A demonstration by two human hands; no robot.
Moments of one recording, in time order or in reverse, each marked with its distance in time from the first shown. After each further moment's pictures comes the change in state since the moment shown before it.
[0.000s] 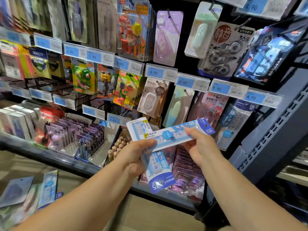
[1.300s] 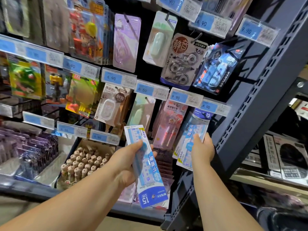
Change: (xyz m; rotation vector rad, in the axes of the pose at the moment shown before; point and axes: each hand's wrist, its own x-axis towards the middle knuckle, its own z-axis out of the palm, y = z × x) left_hand 0.023 -0.024 0.086 -0.065 -0.039 -0.159; right_hand 0.063 -0.055 -0.111 -0.754 0.649 -0.477
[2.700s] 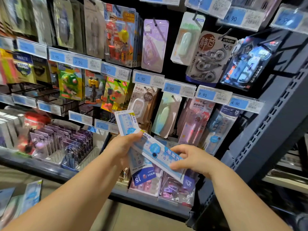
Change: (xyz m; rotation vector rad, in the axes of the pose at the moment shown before) left_hand -0.006 0.048 -0.073 0.214 0.093 0.321; right_hand -0.081 -0.035 0.008 -0.308 -1.273 -0.172
